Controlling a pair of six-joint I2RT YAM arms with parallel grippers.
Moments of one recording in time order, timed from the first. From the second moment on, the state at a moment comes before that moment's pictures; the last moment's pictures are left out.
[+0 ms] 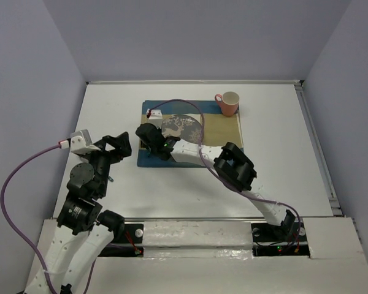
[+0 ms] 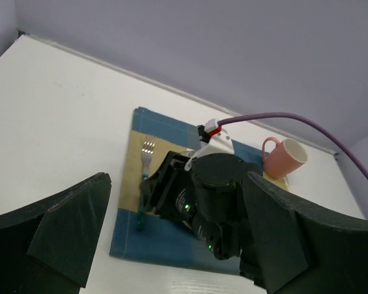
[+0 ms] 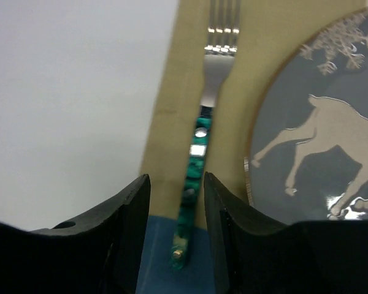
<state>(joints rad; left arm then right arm) -0.42 0.39 0.68 -0.27 -0.43 -0.44 1.01 2.44 2.00 -0.16 0.58 0.66</state>
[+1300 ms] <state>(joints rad) -0.37 0.63 0.87 -0.50 -0.75 -0.53 1.19 1.94 1.43 0.17 0.15 0.44</state>
